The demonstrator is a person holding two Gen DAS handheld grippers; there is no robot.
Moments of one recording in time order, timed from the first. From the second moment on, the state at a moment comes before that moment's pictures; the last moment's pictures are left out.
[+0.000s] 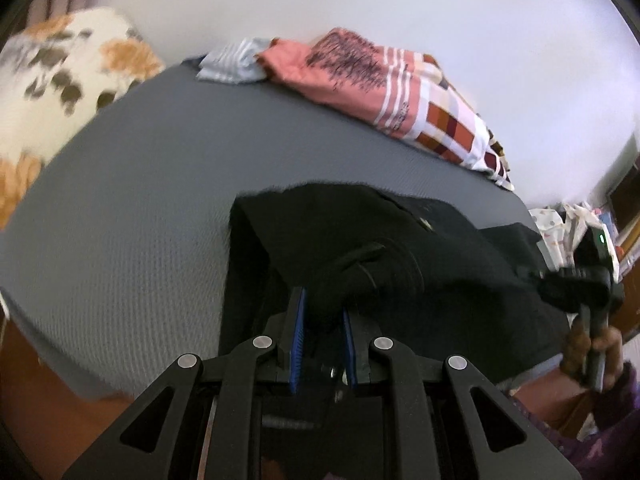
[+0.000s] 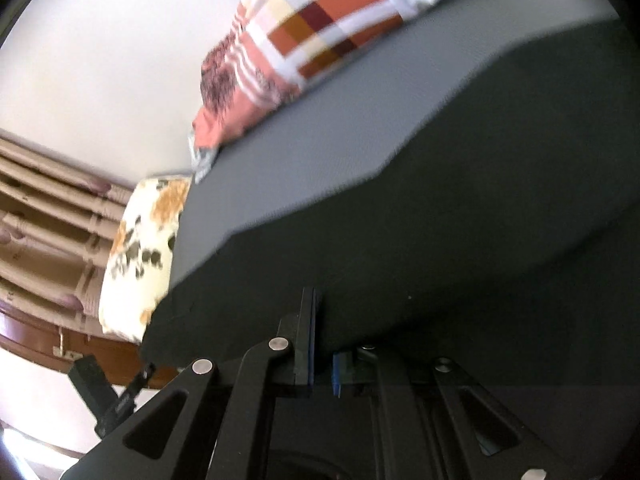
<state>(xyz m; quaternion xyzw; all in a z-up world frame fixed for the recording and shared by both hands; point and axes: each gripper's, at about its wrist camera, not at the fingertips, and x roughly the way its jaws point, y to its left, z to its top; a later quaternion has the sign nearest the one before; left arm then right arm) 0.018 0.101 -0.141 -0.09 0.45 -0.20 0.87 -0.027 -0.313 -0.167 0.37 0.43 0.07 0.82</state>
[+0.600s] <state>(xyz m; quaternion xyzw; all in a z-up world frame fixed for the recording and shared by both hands) -0.018 0.111 -0.191 -0.04 0.49 -0.14 0.86 -0.073 -0.274 -0.223 0.35 0.49 0.07 0.80</state>
